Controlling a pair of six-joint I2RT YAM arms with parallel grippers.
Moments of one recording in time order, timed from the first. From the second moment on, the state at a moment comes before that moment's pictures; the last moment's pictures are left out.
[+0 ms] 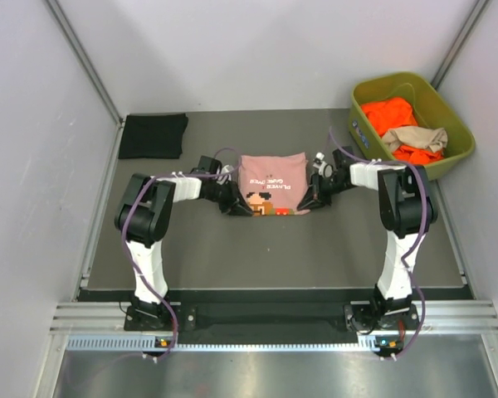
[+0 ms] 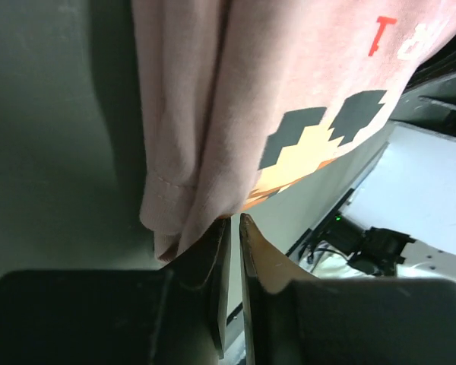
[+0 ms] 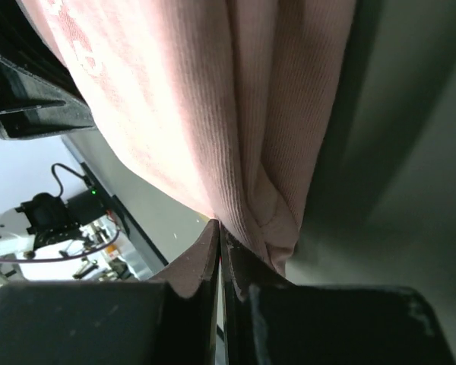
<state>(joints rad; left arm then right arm) -0.31 2.01 1.12 -0.18 0.75 -0.72 0.18 2.03 1.21 -0.43 -0.83 0.34</state>
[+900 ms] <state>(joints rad) -0.22 2.36 1.50 0.27 0.83 -0.99 0.21 2.29 1.56 -0.02 -0.69 0.65</state>
